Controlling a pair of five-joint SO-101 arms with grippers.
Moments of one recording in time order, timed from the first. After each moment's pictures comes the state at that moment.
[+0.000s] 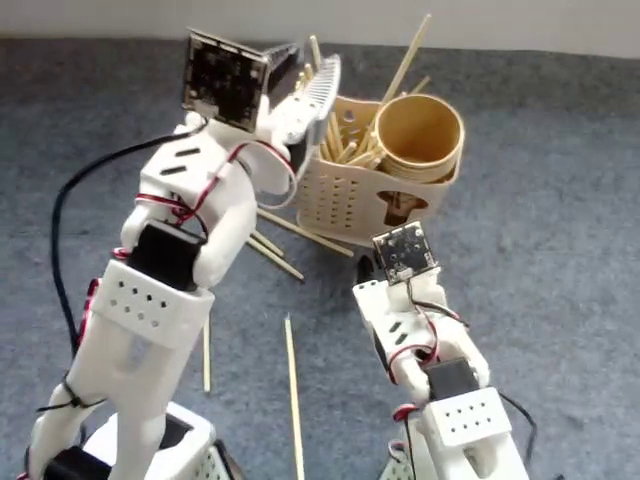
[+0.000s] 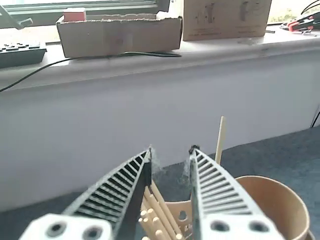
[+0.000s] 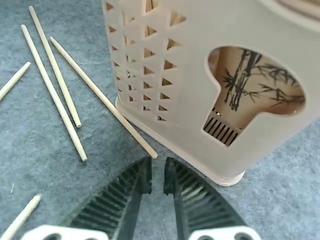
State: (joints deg) left arm 18.6 -32.9 15.1 29.7 2.8; right arm -20.7 -72.2 82.8 27.9 11.5
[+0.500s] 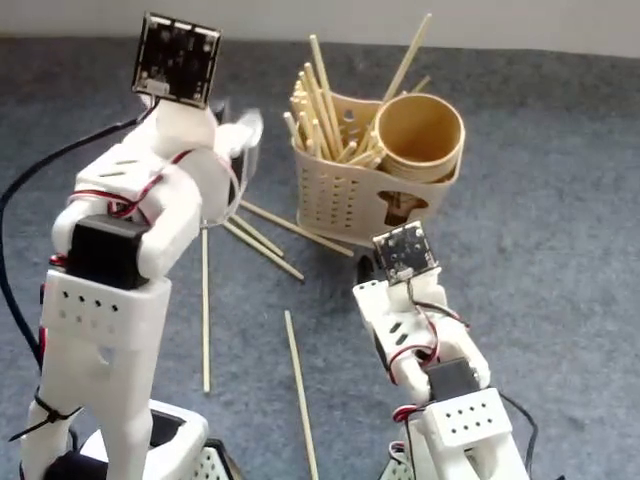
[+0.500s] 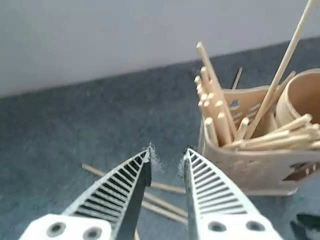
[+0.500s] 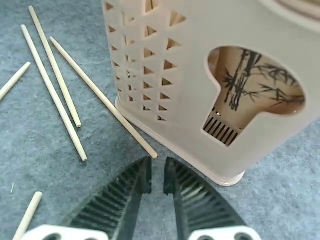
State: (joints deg) left arm 8.5 -33.0 4.4 67.6 2.4; right arm -20.7 -72.2 82.8 27.9 11.5
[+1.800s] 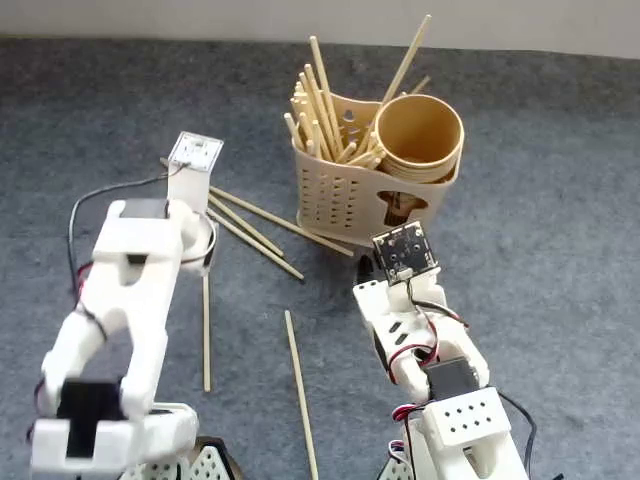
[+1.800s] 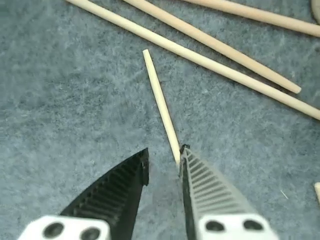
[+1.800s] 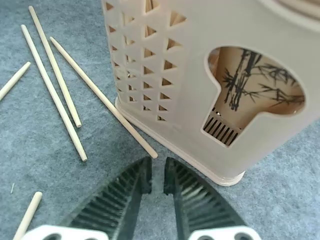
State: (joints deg) left arm -5.8 -8.5 33.2 60.1 -7.1; right arm -20.7 -72.2 82.8 27.9 11.5
